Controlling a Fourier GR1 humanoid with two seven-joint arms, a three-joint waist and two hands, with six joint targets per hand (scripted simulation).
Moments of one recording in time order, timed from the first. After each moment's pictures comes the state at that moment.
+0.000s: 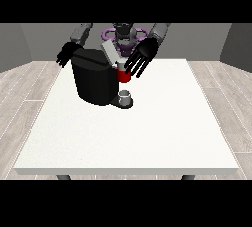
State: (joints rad) left arm -1.16 0.45 0.07 -0.62 -0.75 -0.19 -0.18; right arm -0.32 -0.05 -0.06 -1.36 -0.04 -0.17 -0.07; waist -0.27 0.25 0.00
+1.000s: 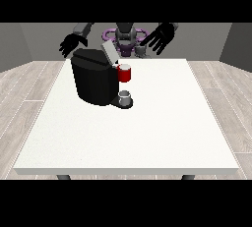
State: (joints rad) left arm -0.99 0.32 0.21 -0.64 -0.59 -0.21 -0.19; right arm -0.16 -0.05 -0.09 -1.35 -0.08 -0.16 -0.09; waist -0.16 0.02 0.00
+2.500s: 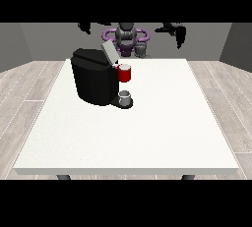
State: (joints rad) left arm -0.47 0.03 0.32 -0.92 -0.15 -0.33 -0.20; right arm -0.25 -0.18 -0.03 -1.43 -0.04 0.02 0.02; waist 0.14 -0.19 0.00
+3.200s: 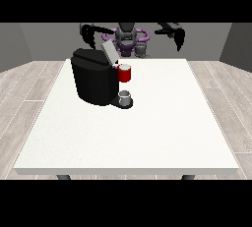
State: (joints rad) left arm -0.32 0.01 0.21 -1.23 -0.05 -0.28 -0.10; right arm -0.41 -0.17 -0.09 -1.26 -0.06 0.04 0.01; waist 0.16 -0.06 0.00
